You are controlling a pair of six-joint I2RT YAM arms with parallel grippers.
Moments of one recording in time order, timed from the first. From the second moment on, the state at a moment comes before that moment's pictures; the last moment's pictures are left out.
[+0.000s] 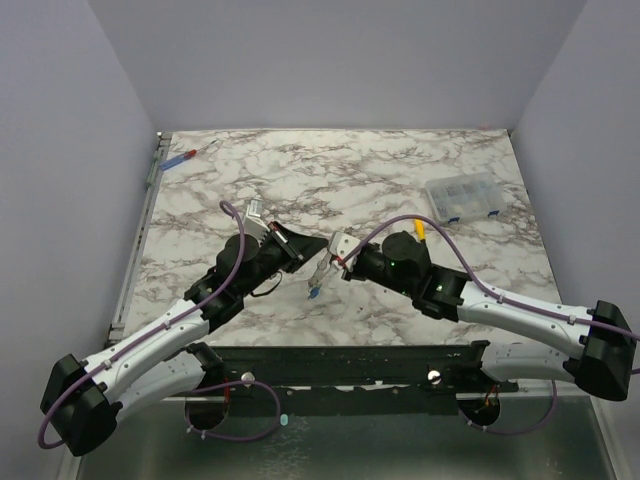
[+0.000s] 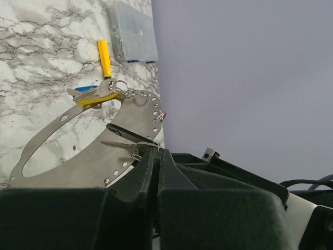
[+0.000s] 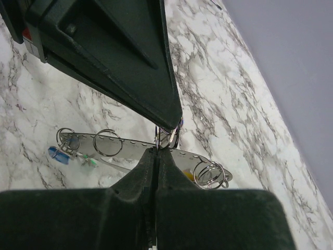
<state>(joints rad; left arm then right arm) -0.75 0.88 0.56 0.18 0.02 -1.25 1.03 1.15 0.78 0.12 0.05 -0.52</state>
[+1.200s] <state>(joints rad) -0.80 0.93 0.58 0.17 0.03 -1.15 1.03 1.10 0.76 0.06 0.10 -0.67</state>
